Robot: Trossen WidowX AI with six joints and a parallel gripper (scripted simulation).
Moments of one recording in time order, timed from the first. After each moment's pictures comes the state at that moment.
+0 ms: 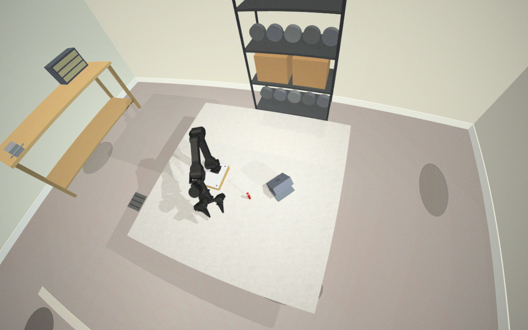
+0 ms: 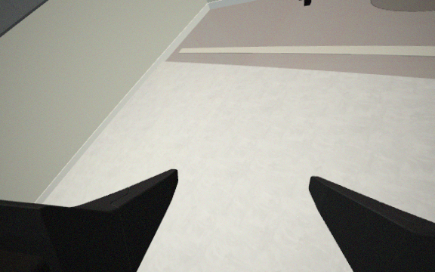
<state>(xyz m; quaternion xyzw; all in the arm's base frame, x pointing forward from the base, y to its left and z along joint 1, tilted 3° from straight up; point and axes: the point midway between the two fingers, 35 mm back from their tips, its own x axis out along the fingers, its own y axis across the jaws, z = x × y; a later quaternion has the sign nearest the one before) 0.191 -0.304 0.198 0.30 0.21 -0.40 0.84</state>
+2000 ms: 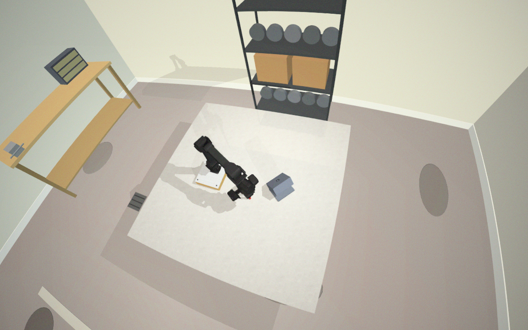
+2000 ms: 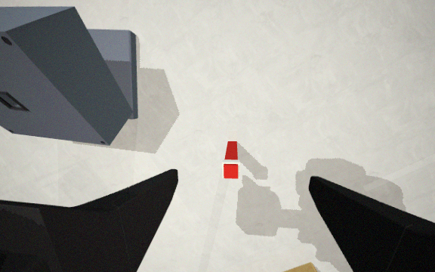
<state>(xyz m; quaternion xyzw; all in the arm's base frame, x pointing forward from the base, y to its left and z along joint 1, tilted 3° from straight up) 0.295 -0.126 0.121 0.19 0.63 -0.21 0.72</state>
